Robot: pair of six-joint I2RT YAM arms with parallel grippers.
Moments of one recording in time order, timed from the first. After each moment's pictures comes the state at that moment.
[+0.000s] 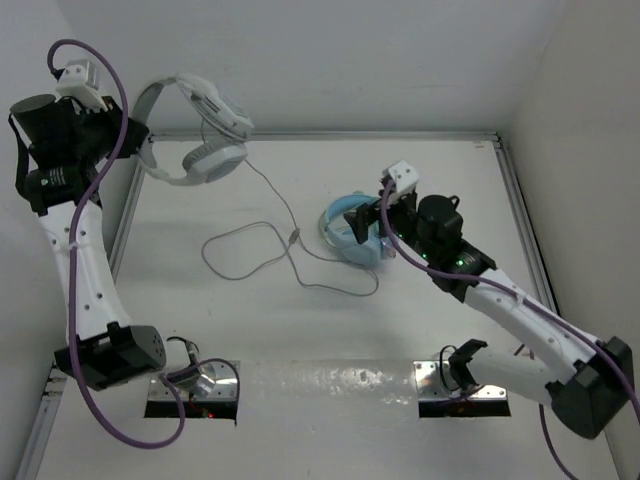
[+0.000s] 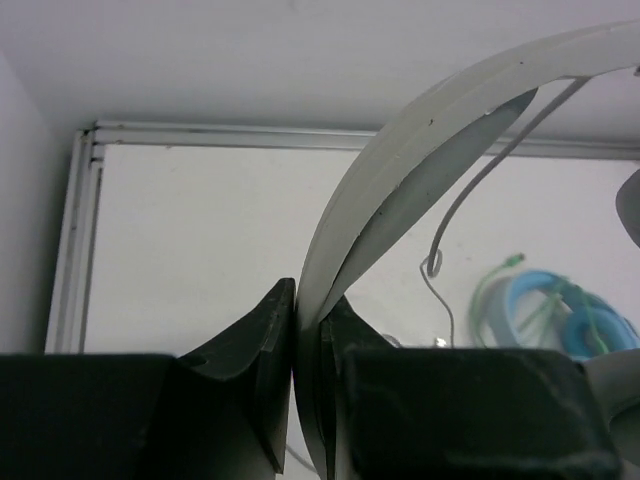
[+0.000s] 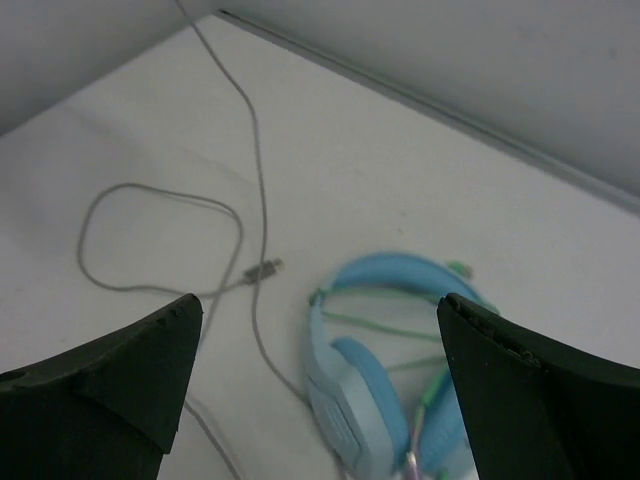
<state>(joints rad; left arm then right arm) 0.41 1.35 1.65 -0.63 0.52 -0.07 0.59 0.98 0.74 0.07 0.04 0.01</state>
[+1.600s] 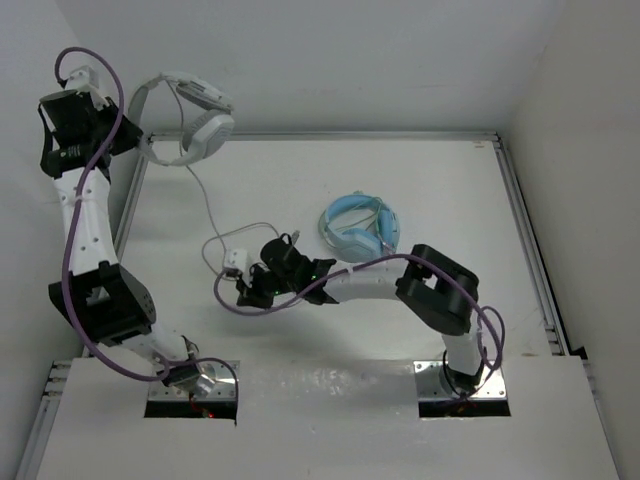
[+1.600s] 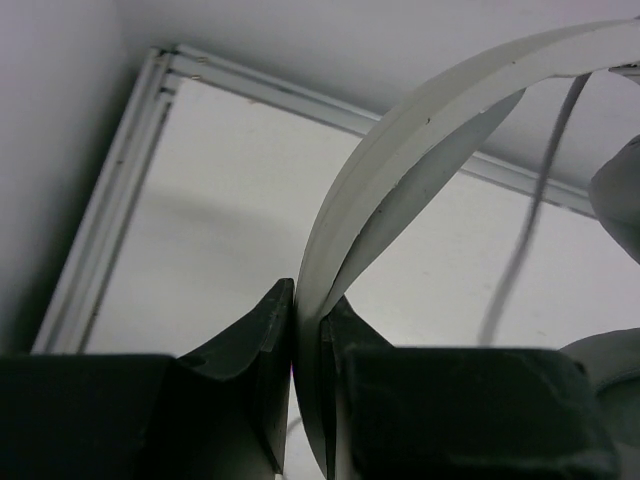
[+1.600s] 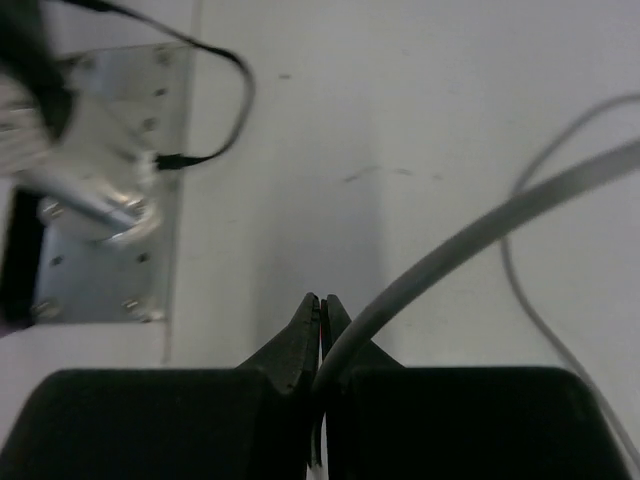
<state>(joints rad) 0.39 1.54 1.66 -0.52 0.35 -0.22 1.08 1.99 1.17 0.33 -0.40 -0.10</state>
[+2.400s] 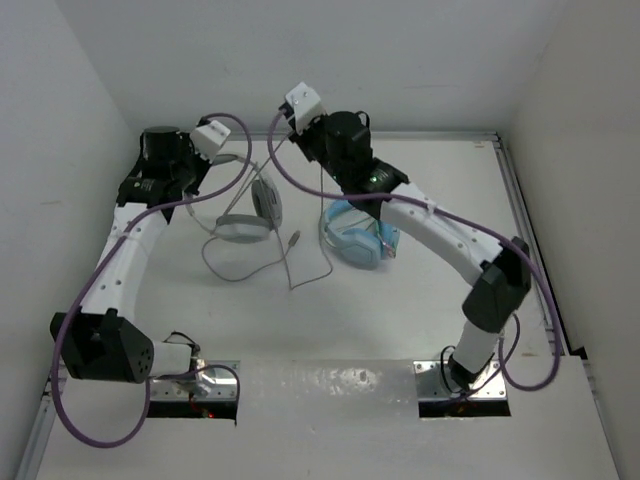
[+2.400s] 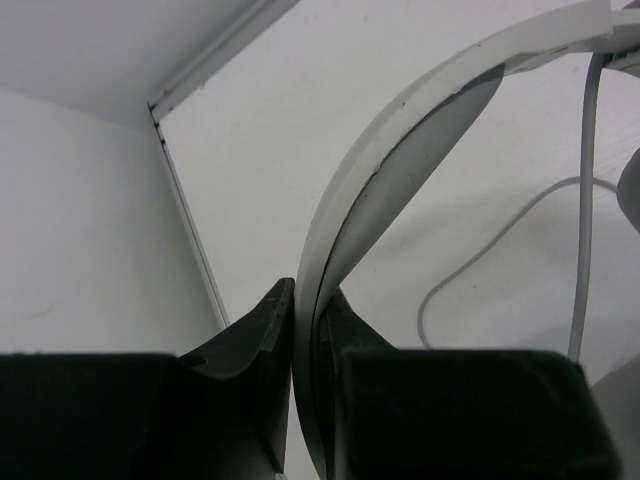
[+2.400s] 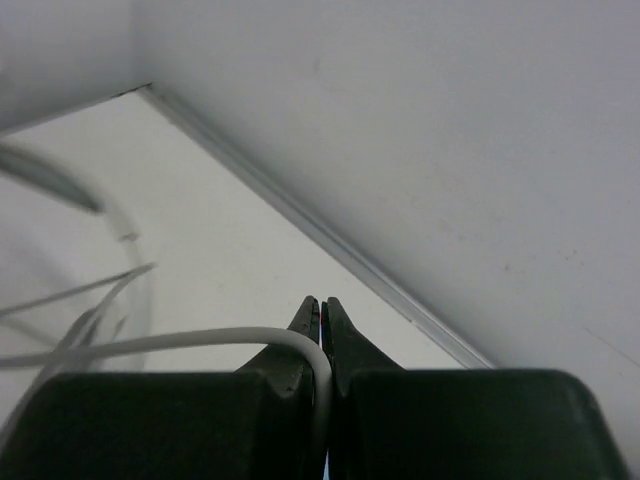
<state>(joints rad) -0.04 1.33 1.27 -0.53 0.00 0.58 0.79 1.69 1.60 0.03 0.22 -0.37</state>
